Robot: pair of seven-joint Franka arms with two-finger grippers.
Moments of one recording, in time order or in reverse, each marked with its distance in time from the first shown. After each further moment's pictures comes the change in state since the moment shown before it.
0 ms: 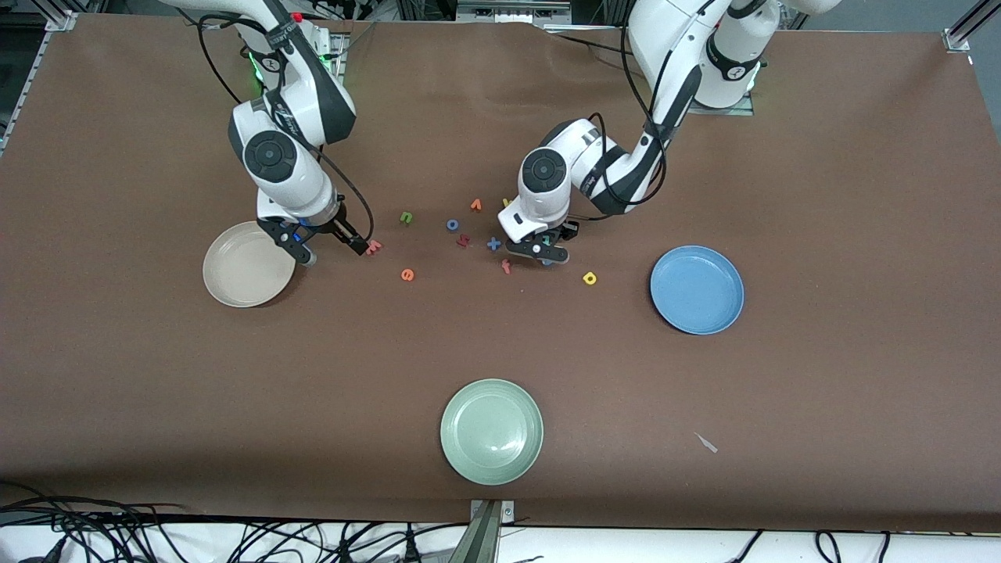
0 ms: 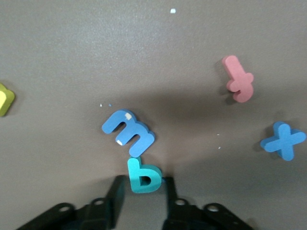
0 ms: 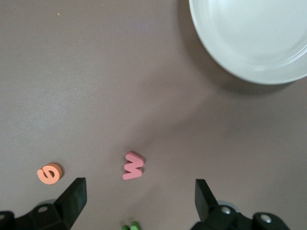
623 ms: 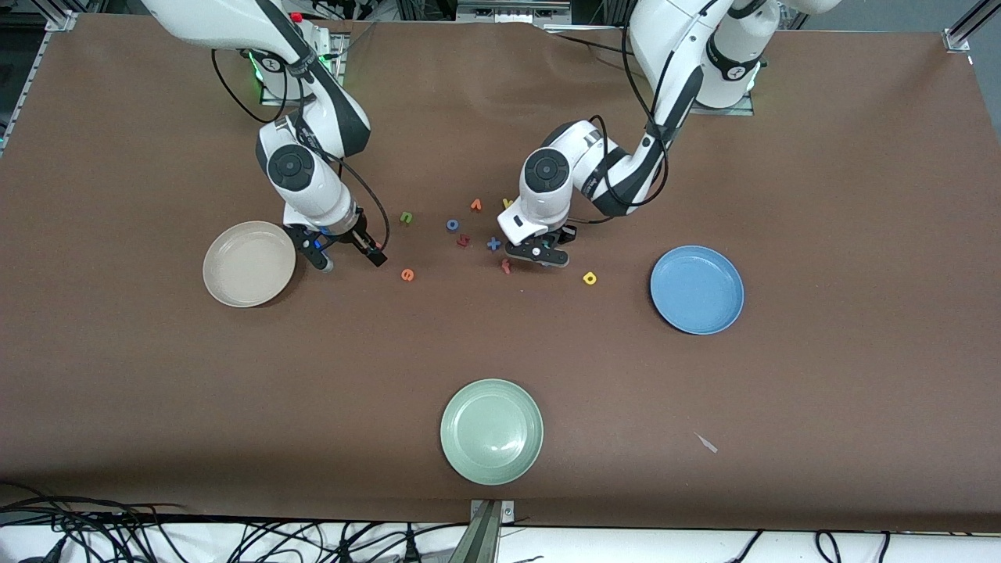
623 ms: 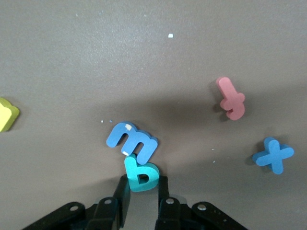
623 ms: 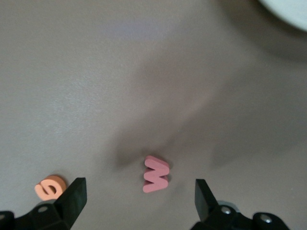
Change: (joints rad) left arm 0.005 0.001 0.004 0.008 0.000 0.030 0.001; right arm 0.000 0.139 0.013 -0.016 0.000 0.207 0.086
